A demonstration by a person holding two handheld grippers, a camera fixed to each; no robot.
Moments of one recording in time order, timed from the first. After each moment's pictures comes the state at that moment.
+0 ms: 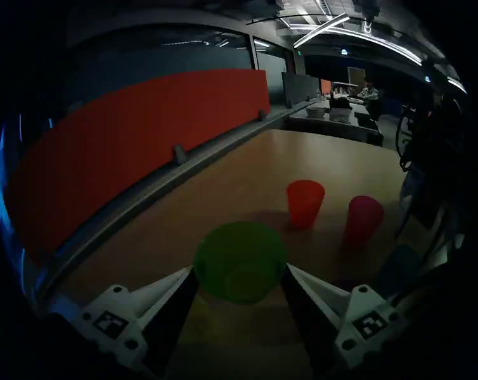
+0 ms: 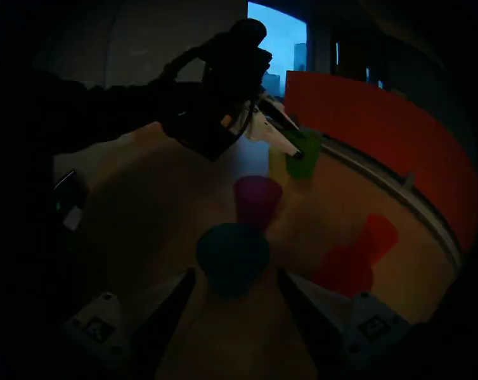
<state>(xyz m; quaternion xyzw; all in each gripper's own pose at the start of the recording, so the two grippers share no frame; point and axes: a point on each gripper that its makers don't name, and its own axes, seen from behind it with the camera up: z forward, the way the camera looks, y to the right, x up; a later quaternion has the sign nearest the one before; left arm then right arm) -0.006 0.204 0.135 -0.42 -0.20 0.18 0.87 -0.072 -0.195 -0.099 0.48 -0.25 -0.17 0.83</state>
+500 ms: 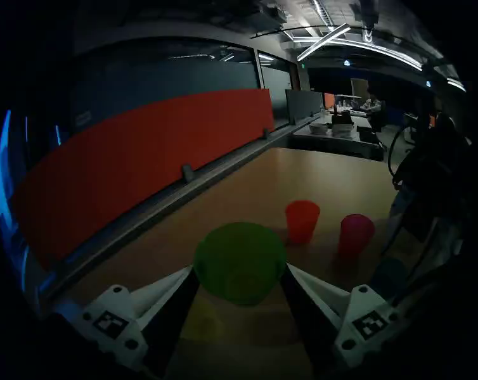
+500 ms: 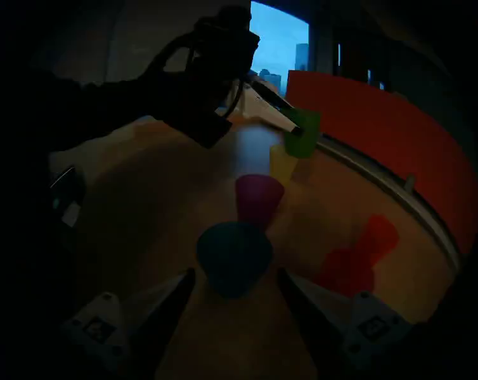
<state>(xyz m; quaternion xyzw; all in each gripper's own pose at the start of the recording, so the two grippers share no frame) 0.034 0.198 0.124 -0.41 -0.17 0.17 0.88 -0.075 -0.197 -0.097 0.48 -0.25 -0.18 0.83</state>
